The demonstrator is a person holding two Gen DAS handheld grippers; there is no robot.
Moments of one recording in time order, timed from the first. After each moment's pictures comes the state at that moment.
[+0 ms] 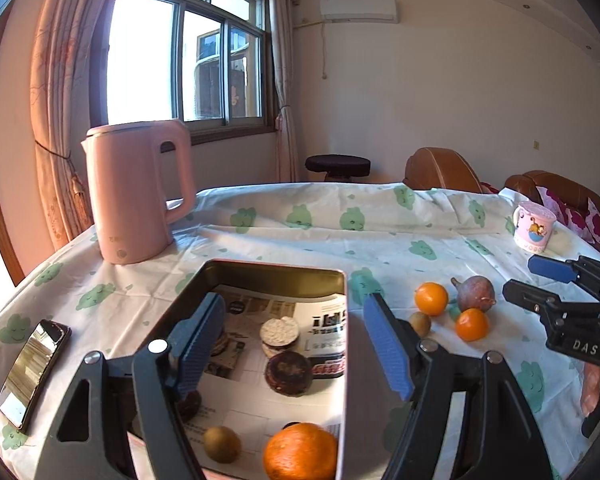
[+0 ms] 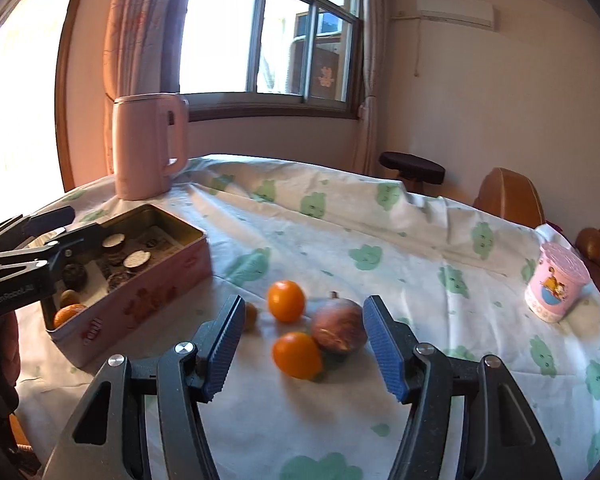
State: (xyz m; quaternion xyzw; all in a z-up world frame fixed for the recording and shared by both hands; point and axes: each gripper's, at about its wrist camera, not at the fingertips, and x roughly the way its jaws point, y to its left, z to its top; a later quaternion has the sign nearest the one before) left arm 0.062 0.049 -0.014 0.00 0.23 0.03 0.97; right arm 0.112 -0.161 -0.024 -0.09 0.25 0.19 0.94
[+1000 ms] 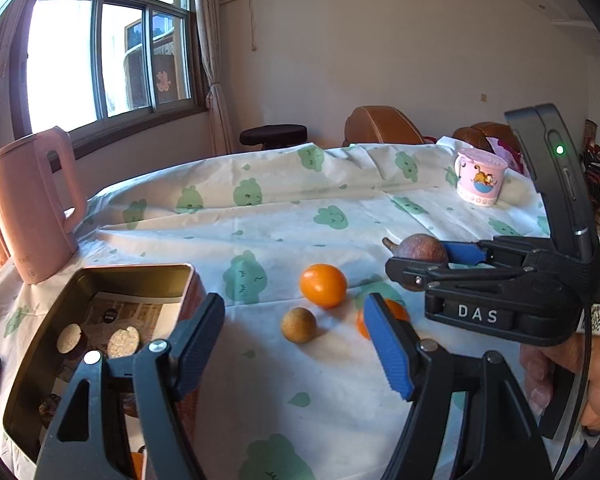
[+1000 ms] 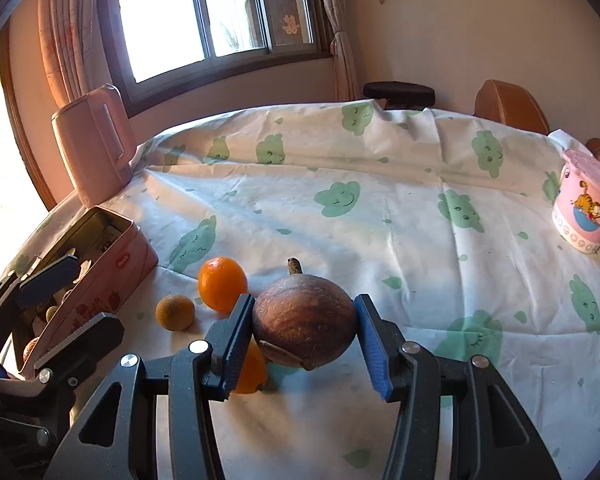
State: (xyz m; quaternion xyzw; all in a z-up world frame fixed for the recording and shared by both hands) left arm 0.105 -0.043 -0.033 0.05 0.29 -0.08 0.95; right arm 0.170 -0.189 -0.055 0.00 0.36 0.18 0.92
